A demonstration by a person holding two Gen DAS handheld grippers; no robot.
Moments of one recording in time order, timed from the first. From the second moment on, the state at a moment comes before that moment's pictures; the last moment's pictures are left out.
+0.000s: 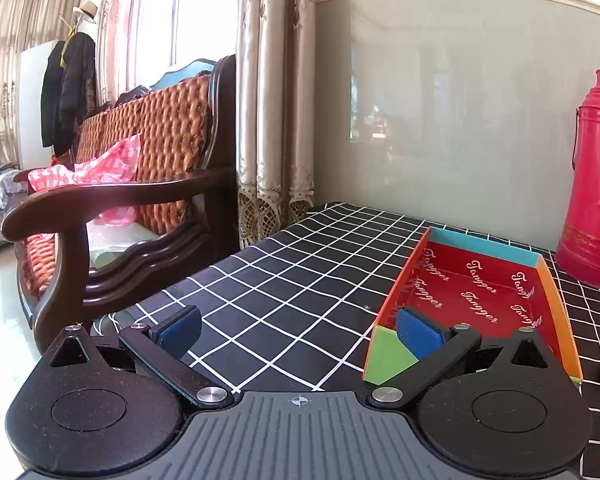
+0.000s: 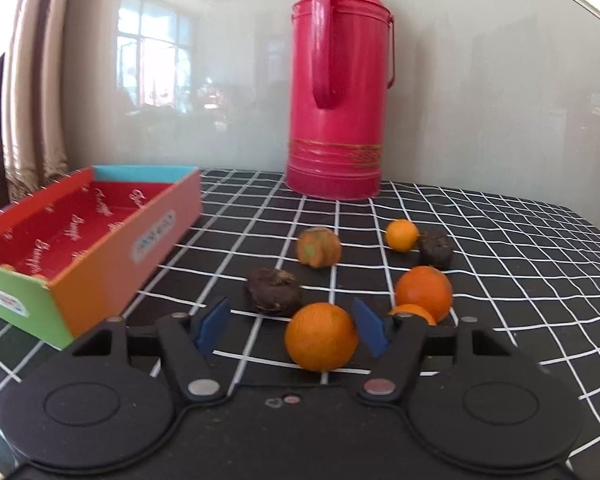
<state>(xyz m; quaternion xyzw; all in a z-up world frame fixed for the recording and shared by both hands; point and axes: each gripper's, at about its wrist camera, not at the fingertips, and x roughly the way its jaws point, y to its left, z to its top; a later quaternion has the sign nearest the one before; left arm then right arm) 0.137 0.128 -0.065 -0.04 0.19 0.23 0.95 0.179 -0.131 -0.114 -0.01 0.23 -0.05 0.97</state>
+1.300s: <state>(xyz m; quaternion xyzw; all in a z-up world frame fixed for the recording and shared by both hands) 0.131 0.159 -0.068 -0.09 0.20 0.25 0.94 0.173 -0.038 -0.079 -0.04 0.15 0.14 0.98</state>
